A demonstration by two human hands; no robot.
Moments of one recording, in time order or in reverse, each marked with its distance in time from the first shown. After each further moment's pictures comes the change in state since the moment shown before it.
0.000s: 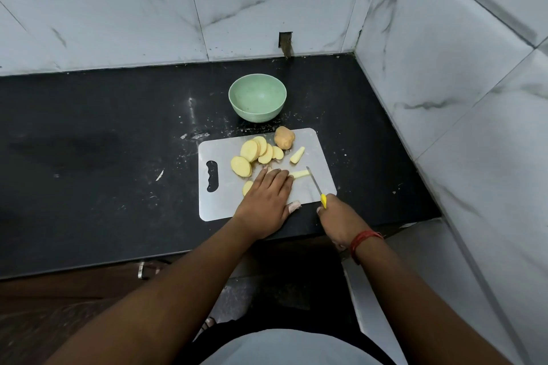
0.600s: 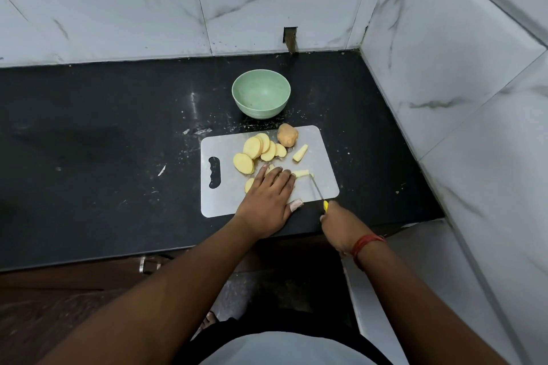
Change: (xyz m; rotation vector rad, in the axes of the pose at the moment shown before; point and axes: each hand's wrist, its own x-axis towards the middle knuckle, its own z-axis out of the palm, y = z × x) left_hand -0.004 0.002 0.000 0.008 -0.032 -0.016; right_hand -0.005 0.002 0.004 -0.121 -0.075 0.035
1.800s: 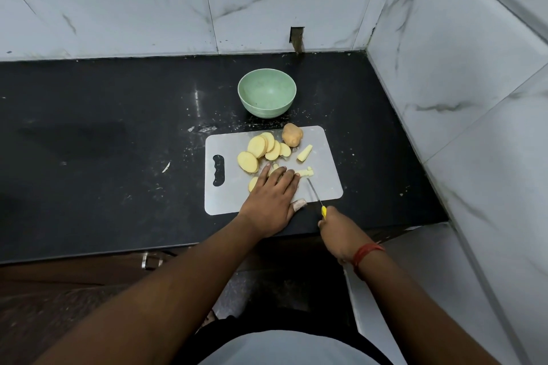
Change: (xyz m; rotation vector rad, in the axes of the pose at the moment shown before) left_hand 0.000 0.001 -0.001 -0.014 -0.008 -0.006; right_hand -0.004 -0.002 0.013 0.002 0.007 -0.023
